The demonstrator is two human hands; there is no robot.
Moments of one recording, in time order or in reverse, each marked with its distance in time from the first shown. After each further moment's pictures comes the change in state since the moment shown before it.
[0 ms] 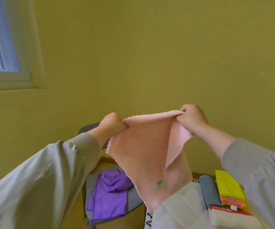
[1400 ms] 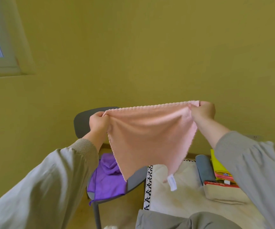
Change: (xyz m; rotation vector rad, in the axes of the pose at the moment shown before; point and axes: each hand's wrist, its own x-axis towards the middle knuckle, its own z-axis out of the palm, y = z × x) left_hand -0.006 -0.049 0.063 -0.824 0.289 -0.331; right_hand -0.009 0.067 0.019 0.390 0.236 0.443
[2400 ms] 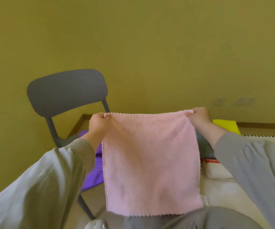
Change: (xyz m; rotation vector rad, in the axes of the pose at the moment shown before) left_hand 0.060 -0.154 0.118 0.386 -0.209 0.008; right_hand 0.076 0.193 0.060 -0.483 -0.205 0.128
